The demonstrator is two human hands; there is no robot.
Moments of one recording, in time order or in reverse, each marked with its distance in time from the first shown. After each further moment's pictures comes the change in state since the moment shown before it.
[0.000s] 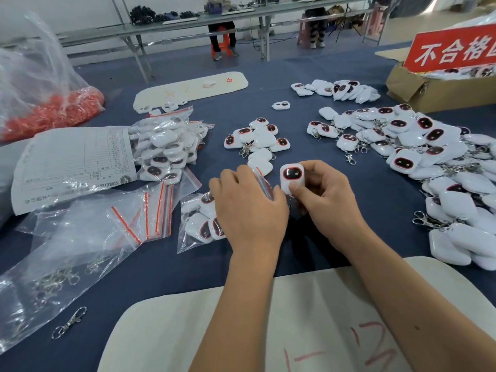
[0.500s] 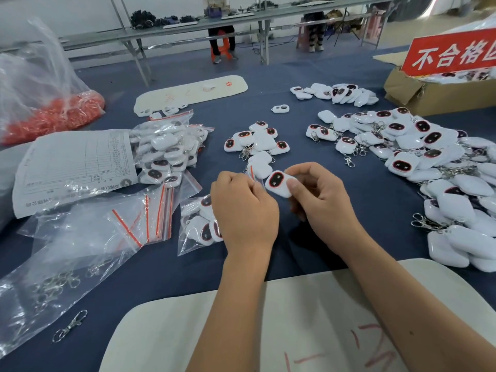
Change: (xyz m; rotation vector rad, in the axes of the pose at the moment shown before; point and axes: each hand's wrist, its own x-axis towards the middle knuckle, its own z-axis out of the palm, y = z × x) left_hand 0.006 -0.003 -0.010 -0.258 0.018 -0.075; right_hand -0.002 -0.002 0.004 0.034 -0.034 -0.016
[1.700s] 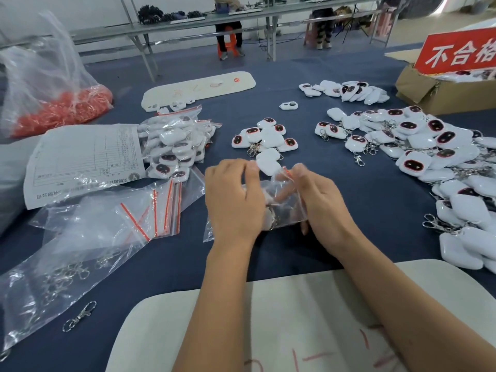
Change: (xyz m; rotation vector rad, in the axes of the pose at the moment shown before) left_hand 0.019 -0.024 -0.013 -0.115 -0.047 0.146; right_hand -0.007 -0.011 0.017 -0.056 -0.077 0.070
